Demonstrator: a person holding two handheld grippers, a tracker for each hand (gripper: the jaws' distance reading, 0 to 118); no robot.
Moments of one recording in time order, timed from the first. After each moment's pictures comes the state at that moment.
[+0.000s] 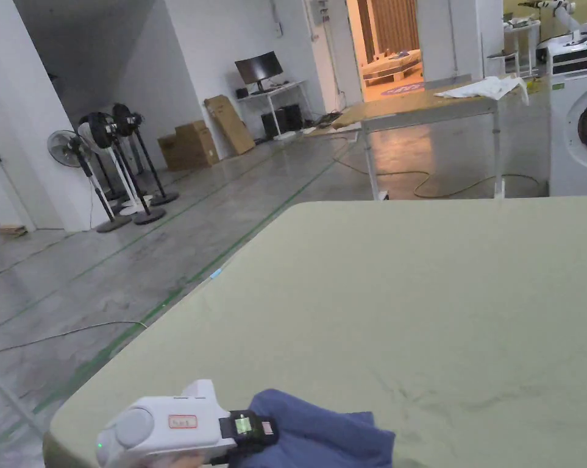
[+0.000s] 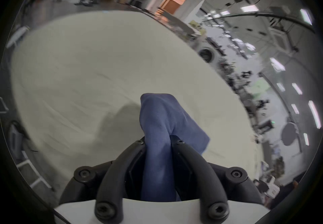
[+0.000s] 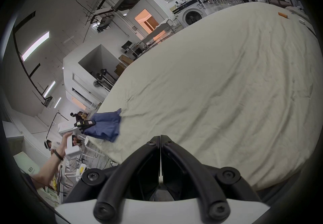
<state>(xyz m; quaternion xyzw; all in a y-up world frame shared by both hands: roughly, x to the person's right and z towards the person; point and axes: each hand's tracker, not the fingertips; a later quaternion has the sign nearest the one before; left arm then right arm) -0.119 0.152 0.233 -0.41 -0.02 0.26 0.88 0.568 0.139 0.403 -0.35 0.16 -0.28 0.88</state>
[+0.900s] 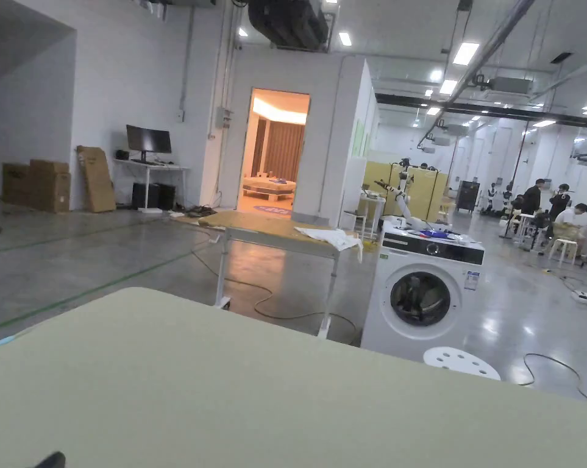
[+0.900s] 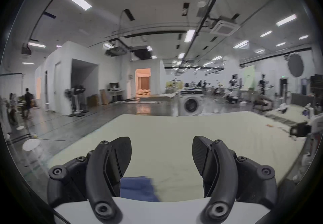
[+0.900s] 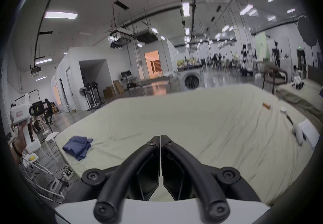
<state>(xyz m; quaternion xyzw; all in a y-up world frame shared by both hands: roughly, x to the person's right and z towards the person) 0.074 0.288 0.387 -0.04 -0.08 -0.01 1.00 0.571 0.257 0.446 -0.11 0.07 -0.08 0.99</state>
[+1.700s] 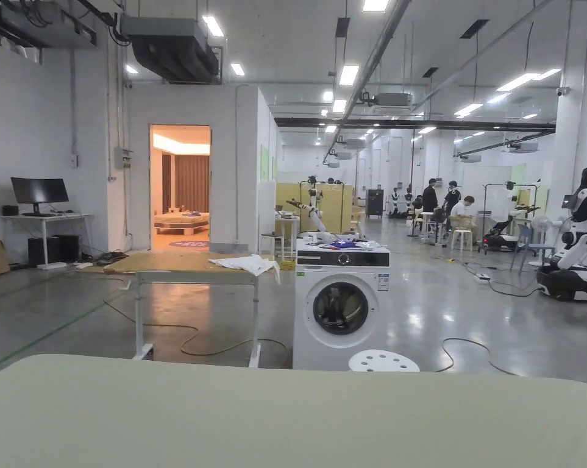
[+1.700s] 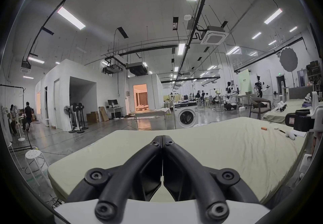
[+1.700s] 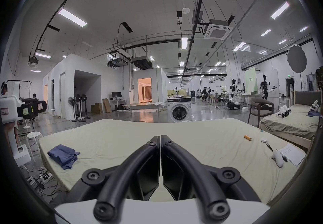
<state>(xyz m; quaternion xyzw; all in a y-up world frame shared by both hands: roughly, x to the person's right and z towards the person) 0.168 0.286 0.431 0.03 -0.05 -0.05 1.00 0.559 0.269 0.494 0.00 0.00 -0.02 1.00</state>
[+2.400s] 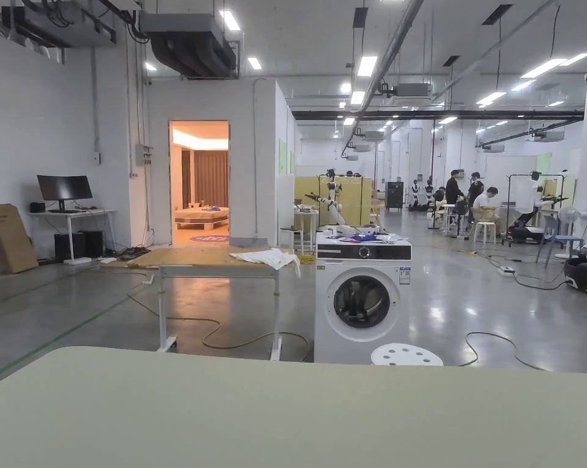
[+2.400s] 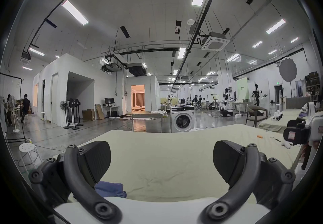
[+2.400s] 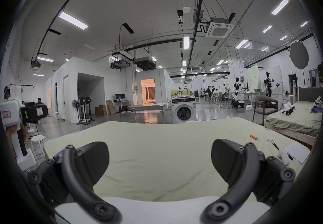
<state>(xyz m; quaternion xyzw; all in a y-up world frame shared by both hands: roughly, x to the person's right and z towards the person) 0.157 0.292 0.428 0.04 -0.06 -0.02 1.00 0.546 0.276 0.487 0.01 0.02 -0.03 1.00</state>
